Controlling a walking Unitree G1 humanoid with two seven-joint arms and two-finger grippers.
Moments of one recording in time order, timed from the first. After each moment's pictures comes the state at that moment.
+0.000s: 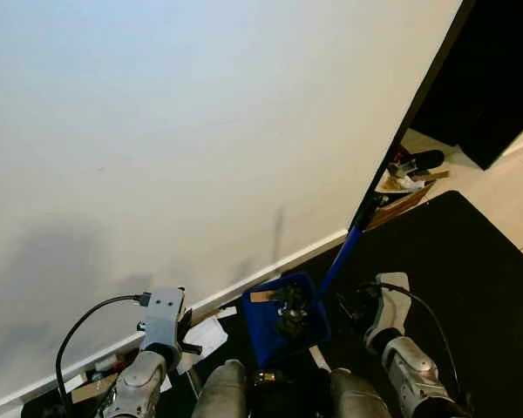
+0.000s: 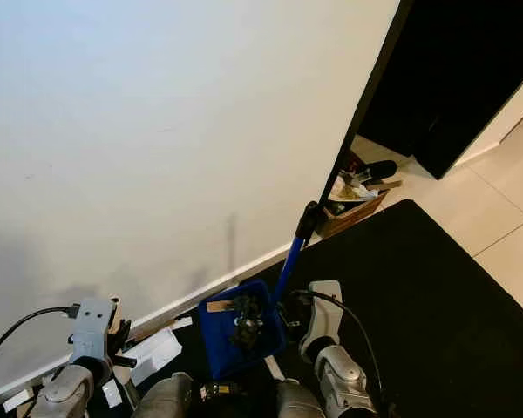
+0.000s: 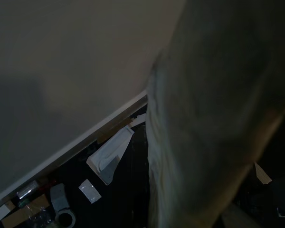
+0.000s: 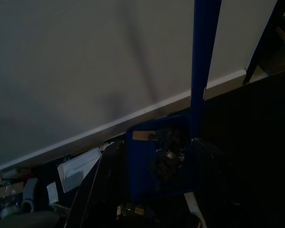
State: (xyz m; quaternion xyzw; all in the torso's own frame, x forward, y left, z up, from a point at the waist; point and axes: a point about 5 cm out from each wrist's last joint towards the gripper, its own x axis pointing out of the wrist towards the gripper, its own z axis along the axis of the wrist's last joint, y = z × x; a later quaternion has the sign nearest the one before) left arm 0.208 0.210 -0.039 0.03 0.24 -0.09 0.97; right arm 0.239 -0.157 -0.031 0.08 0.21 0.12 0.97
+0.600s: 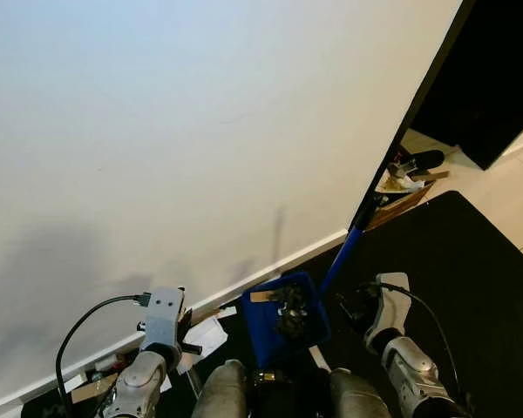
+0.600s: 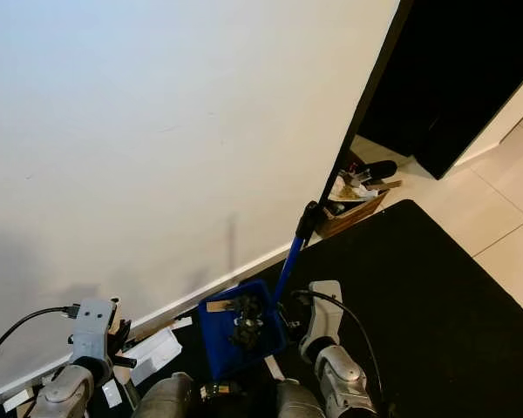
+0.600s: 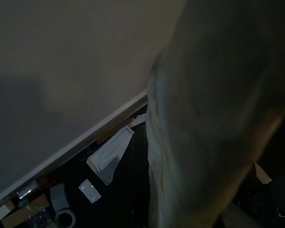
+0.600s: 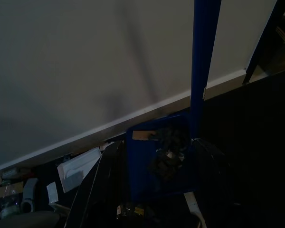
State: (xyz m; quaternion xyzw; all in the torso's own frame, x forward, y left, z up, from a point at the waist) left arm 0.207 0.210 -0.039 0.03 0.24 -0.09 0.97; right arm 0.238 -0.157 -0.031 0.08 0.21 0.12 0.97
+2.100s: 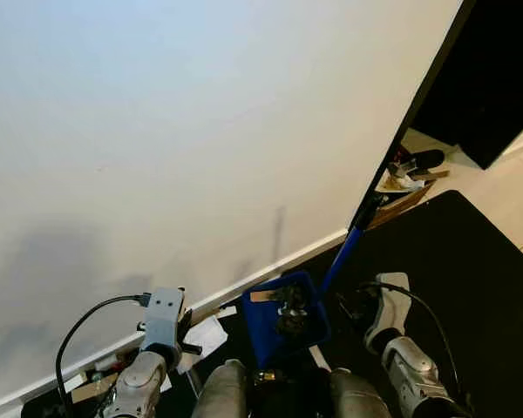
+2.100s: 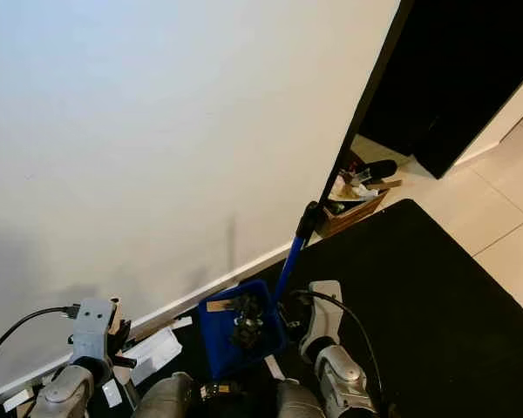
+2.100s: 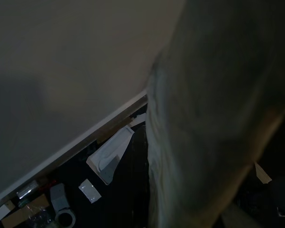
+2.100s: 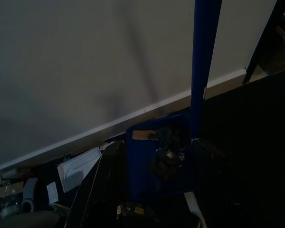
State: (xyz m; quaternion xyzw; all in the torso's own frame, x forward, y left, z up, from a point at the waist) left arm 0.207 0.210 -0.039 0.03 0.24 -0.09 0.97; right arm 0.238 -0.157 -0.031 0.08 0.21 0.12 0.97
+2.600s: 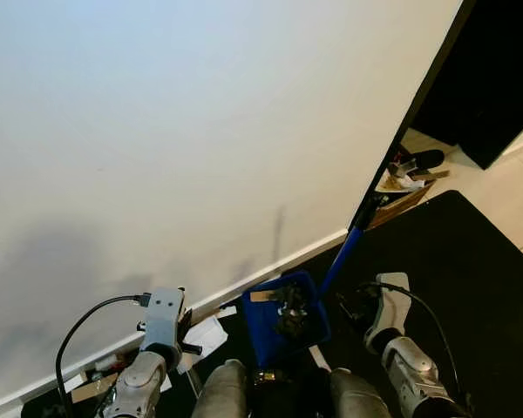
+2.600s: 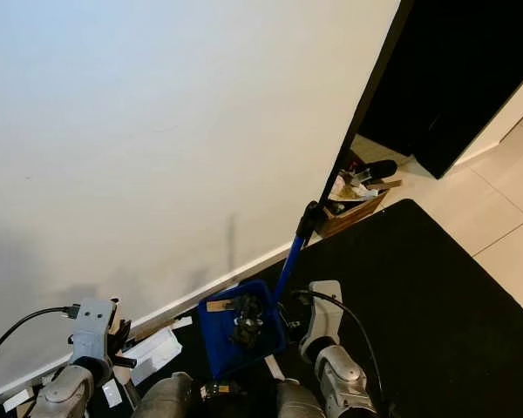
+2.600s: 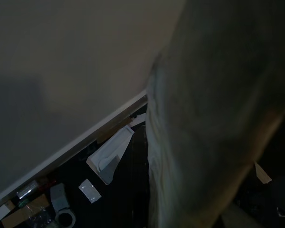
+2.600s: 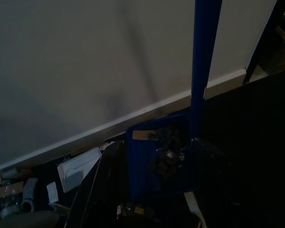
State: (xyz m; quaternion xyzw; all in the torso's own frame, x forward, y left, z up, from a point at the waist) left arm 0.207 0.210 -0.039 0.03 0.24 -0.09 0.97; right arm 0.238 -0.157 -0.031 0.08 0.21 0.12 0.97
